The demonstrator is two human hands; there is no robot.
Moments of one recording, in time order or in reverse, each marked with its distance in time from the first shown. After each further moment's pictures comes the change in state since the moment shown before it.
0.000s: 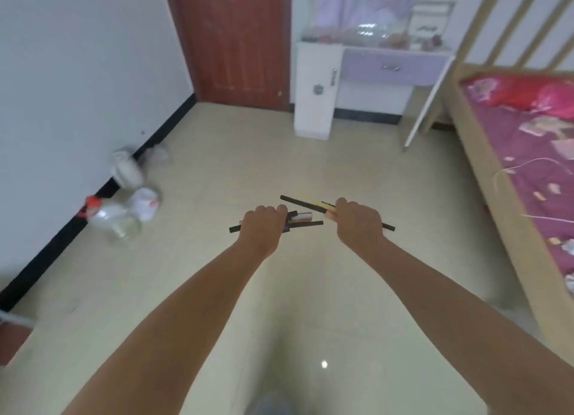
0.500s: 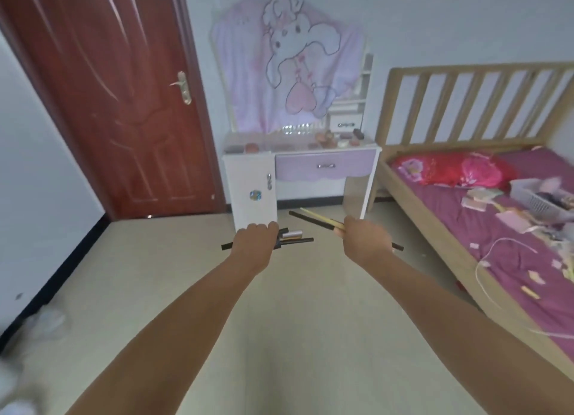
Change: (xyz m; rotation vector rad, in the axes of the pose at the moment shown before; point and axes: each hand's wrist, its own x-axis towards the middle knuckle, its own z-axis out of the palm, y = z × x) left_hand 0.495 -0.047 -0.130 0.043 0.215 0.244; right_hand 0.408 0.190 -0.070 0.012 0.032 0.412
